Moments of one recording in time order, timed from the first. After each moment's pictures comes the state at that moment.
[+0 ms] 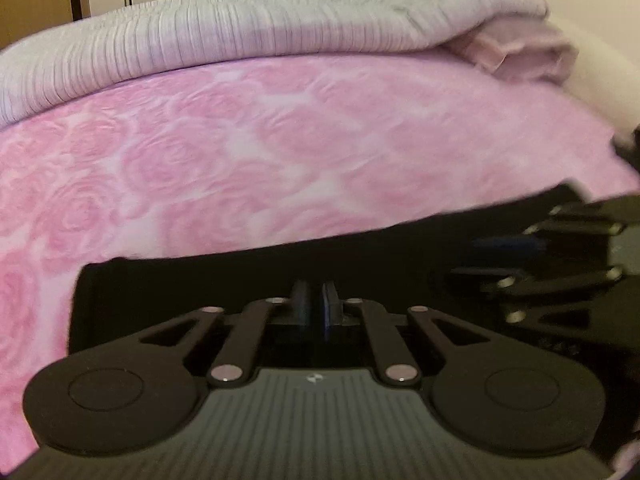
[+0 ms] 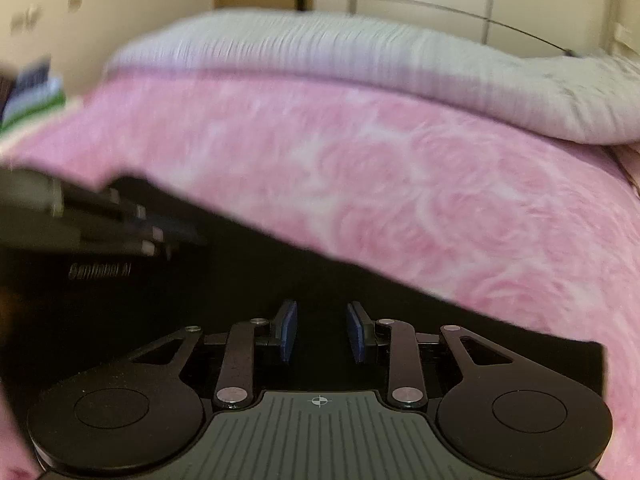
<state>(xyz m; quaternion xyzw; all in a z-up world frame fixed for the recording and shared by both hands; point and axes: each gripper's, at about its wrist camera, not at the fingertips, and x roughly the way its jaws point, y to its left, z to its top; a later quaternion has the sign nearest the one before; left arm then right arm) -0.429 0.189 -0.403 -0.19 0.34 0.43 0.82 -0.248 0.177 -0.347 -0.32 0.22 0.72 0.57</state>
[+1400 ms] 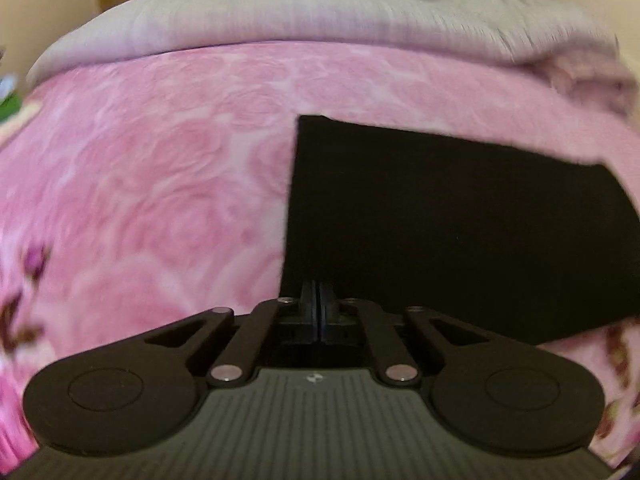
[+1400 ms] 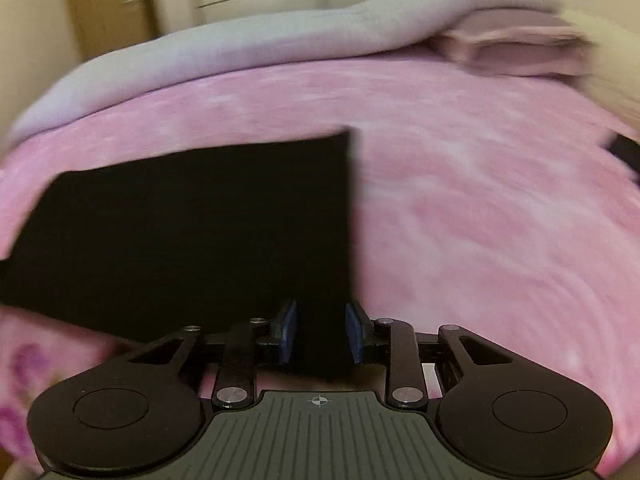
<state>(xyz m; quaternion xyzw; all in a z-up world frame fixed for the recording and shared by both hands) -0.567 0.060 -0.380 -0.27 0.31 0.54 0.73 -0.136 -0.038 -0.327 -0.19 0.37 0.57 0.71</state>
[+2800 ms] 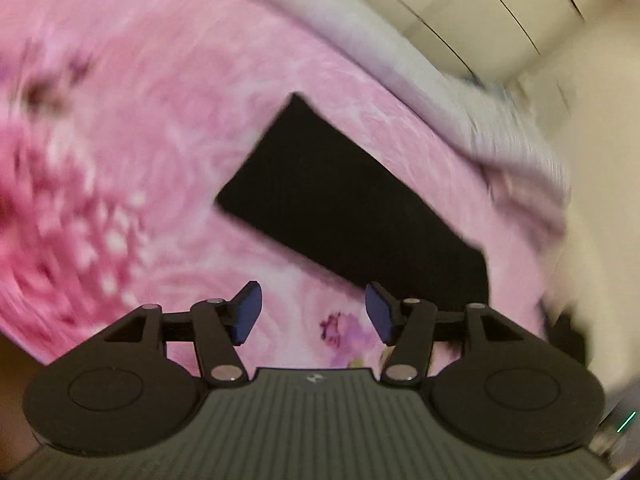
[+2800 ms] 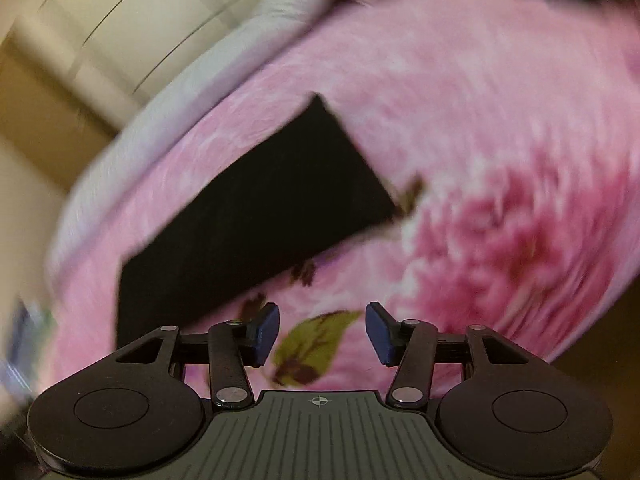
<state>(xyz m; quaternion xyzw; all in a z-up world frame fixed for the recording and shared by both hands) -0.629 -0.029 -0.357 -0.52 0.11 0.48 0.70 -0.159 -0.116 -0.323 0.07 0.56 0.50 0.66</state>
